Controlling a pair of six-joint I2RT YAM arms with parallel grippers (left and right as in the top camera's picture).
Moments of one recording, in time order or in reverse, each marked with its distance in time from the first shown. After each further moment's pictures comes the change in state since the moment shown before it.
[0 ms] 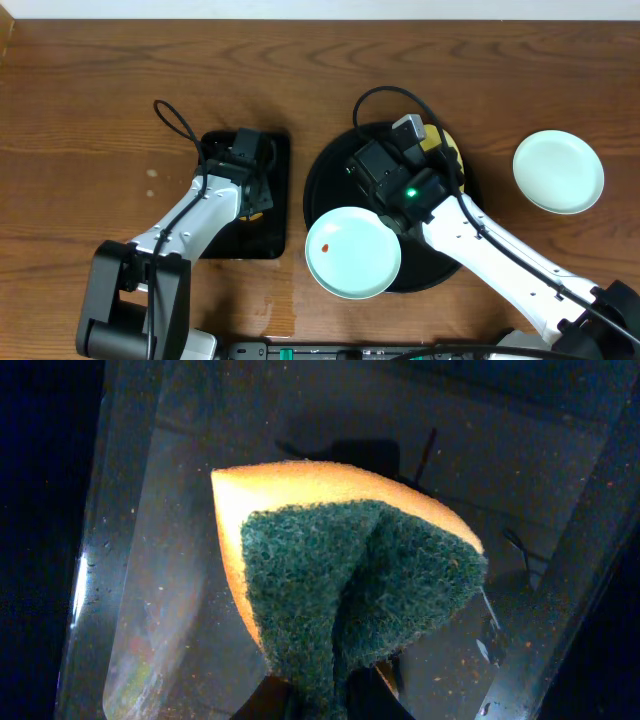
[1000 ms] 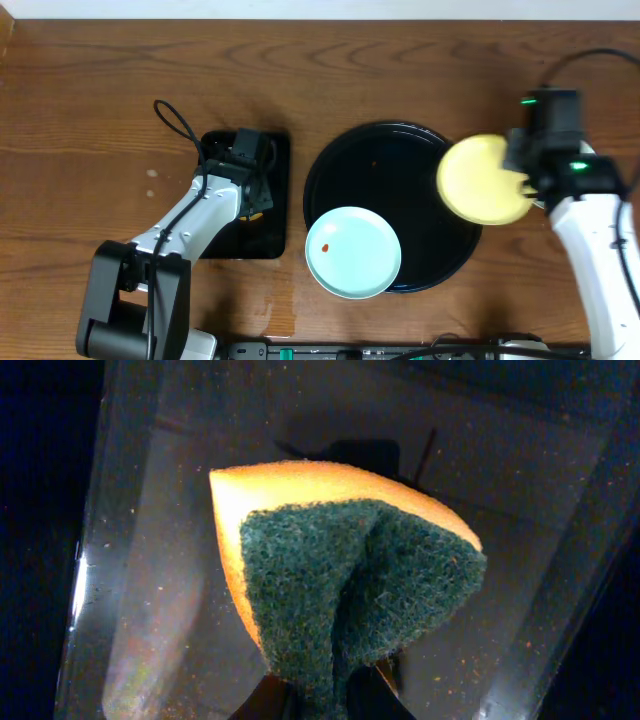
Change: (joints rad) left arm 0.000 0.000 0.000 0.000 0.000 0.000; right arm -0.735 -0.209 0.020 0.066 -0.748 0.142
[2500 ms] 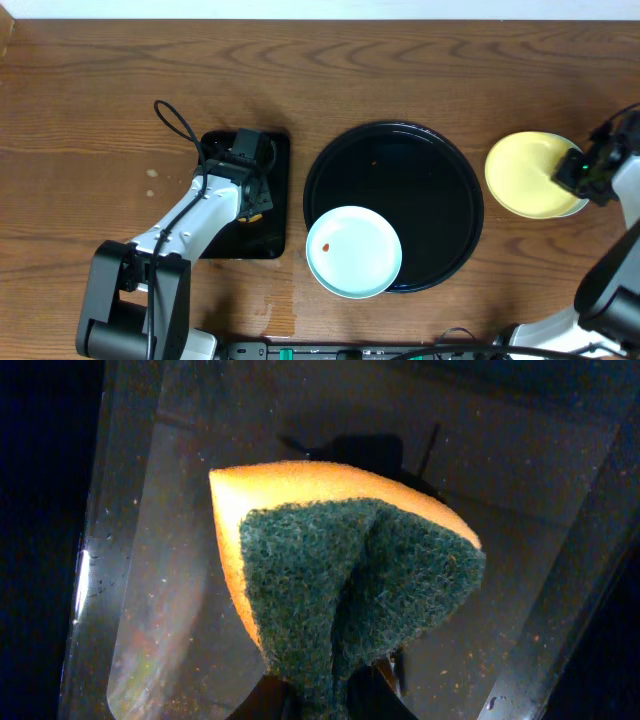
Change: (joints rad) left arm 0.000 0.000 0.000 -0.014 0.000 0.000; right arm -0.504 0.434 0.005 0.146 -0.434 -0.141
